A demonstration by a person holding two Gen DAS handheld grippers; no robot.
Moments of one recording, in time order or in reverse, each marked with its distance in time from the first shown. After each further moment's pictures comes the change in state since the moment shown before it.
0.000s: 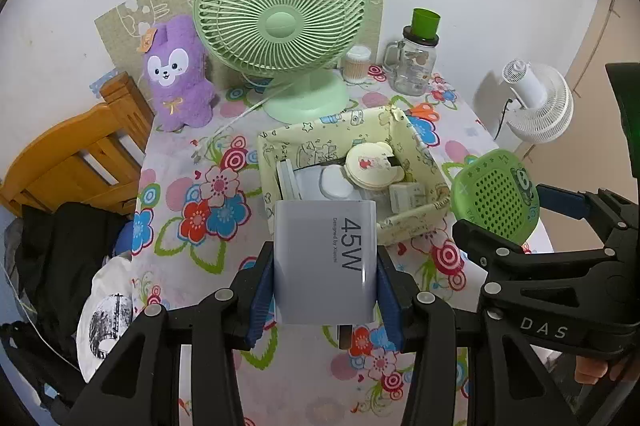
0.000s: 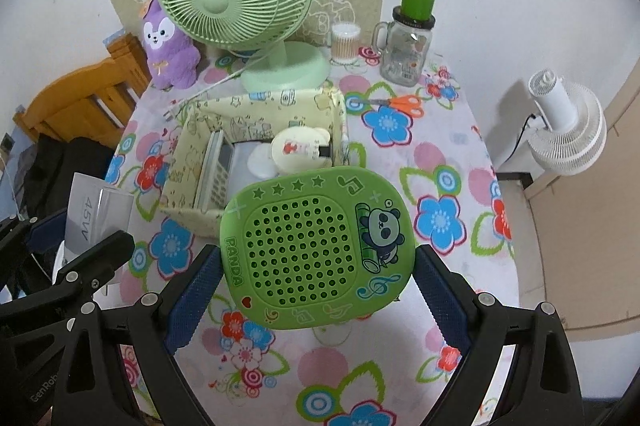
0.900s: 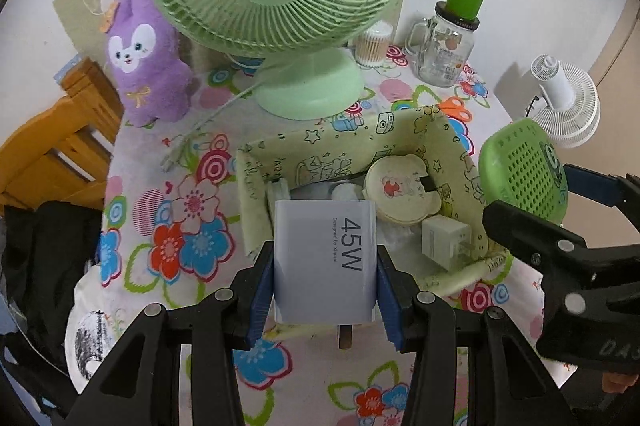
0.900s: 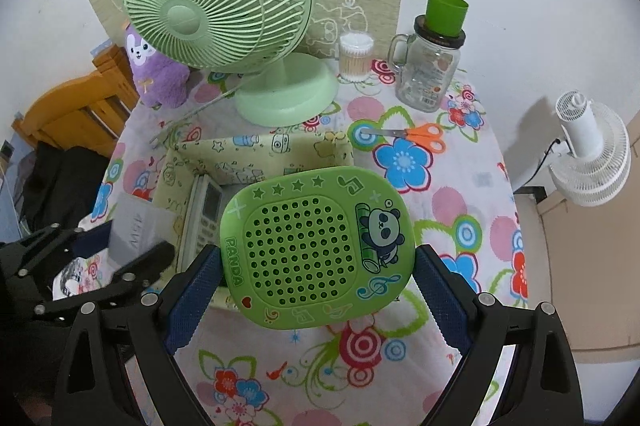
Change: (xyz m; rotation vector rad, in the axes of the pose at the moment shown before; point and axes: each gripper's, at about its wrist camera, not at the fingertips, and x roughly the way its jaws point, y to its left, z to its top) left arm 0.095 0.011 0.050 -0.021 0.096 -0.017; right arm 0.057 -0.008 0.064 -0.014 0.020 0.047
